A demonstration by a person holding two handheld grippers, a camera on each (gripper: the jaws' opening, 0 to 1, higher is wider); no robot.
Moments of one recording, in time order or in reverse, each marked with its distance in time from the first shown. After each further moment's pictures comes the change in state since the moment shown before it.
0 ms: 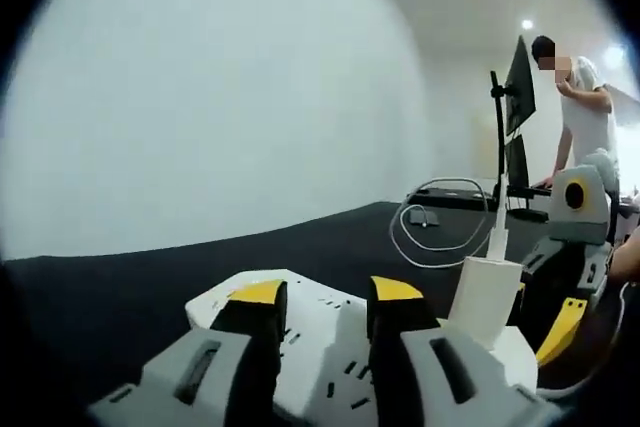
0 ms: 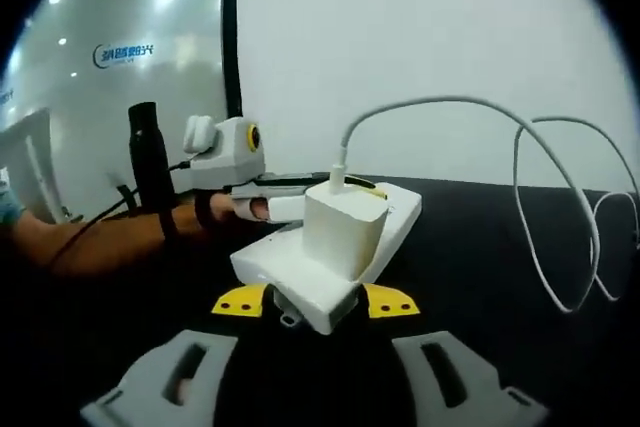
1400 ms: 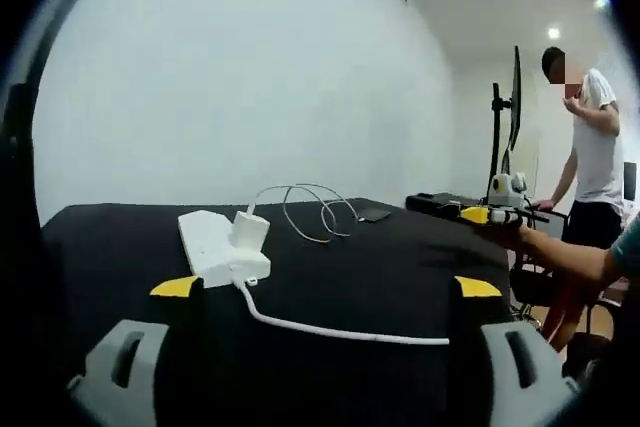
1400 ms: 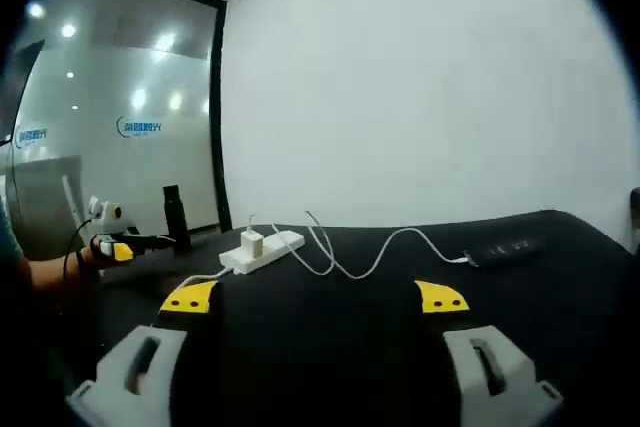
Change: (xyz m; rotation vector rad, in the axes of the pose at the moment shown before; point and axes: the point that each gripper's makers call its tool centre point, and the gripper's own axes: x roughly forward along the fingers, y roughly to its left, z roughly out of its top) left arm -0.190 -0.203 0.011 -0.099 0.054 0.198; right arm -0.329 -0.143 0.013 0.061 -0.202 -0.139
